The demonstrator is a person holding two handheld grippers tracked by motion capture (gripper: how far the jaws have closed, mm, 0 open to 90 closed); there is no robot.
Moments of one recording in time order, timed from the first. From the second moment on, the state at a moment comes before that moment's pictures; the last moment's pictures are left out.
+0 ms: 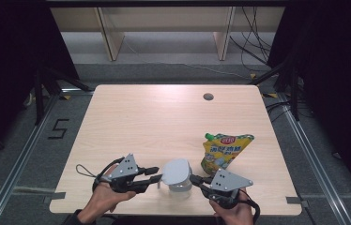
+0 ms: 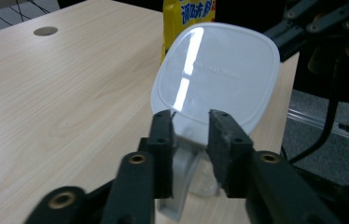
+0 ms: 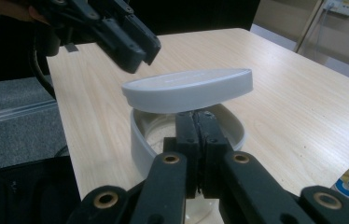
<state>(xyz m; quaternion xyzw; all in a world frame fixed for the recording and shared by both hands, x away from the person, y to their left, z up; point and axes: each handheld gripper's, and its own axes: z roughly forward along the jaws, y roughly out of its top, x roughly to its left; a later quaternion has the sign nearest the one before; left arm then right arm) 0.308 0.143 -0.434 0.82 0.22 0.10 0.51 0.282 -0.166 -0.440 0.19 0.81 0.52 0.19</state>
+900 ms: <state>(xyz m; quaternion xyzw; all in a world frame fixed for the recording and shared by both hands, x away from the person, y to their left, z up) 0.272 0.178 -0.489 0.84 0.27 0.11 0.46 0.278 -0.137 -0.425 0.16 0.80 0.53 0.20</state>
